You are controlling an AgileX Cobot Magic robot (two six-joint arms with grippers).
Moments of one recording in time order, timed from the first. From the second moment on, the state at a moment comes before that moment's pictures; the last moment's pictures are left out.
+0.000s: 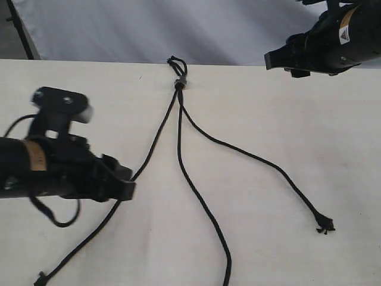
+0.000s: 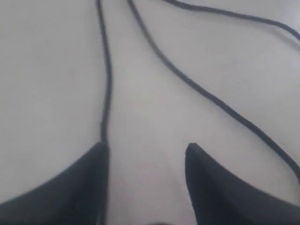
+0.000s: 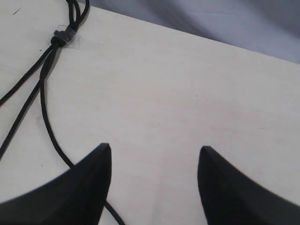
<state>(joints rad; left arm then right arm) -0.55 1.32 -0.56 -0.07 0.13 -0.18 0.26 1.44 -1.07 -0.49 0.50 0.46</state>
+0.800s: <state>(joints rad) -0.69 1.94 -1.28 -0.07 0.65 -0.25 0.26 1.45 -1.06 -0.49 0.50 0.42</state>
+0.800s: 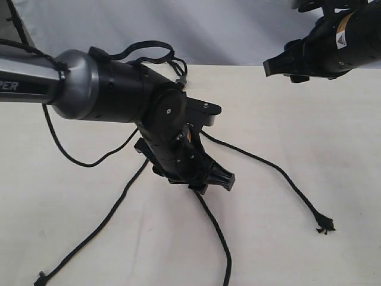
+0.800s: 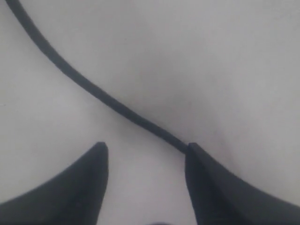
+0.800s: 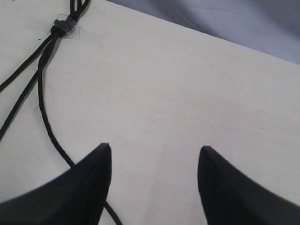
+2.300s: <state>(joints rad) -0.69 2.18 -1.52 -0.01 0.80 -0.43 0.26 1.45 -1.06 -0.49 0.48 0.42</state>
